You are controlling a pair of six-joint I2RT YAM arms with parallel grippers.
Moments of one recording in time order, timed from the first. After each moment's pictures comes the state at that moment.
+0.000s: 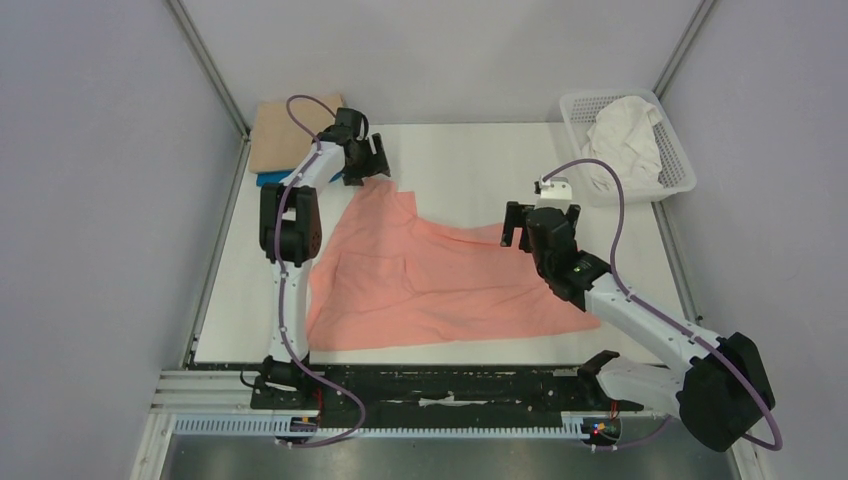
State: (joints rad) left arm -0.17 2.39 2.02 -0.61 0.09 -0.43; right arm 0.57 1.11 0.69 -0.08 0.54 0.32
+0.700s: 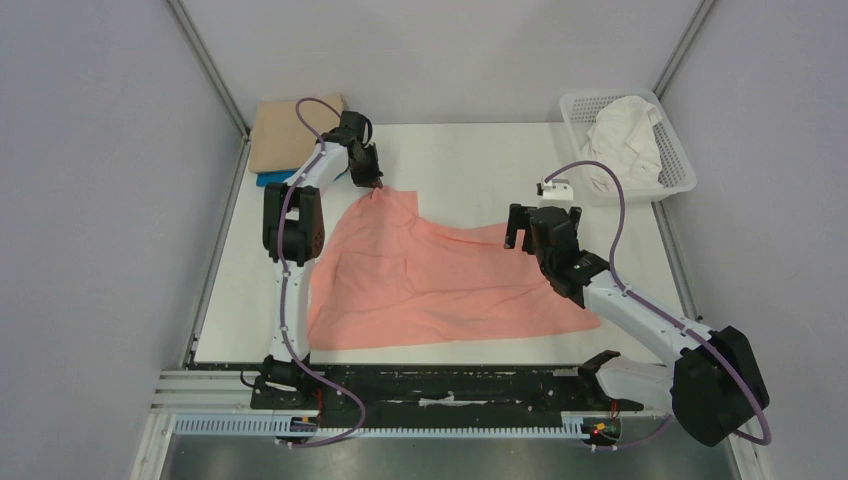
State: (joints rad) left arm -0.19 2.41 2.04 -0.68 0.16 -0.36; right arm 0.51 1.15 0.65 -0.05 0.47 0.31
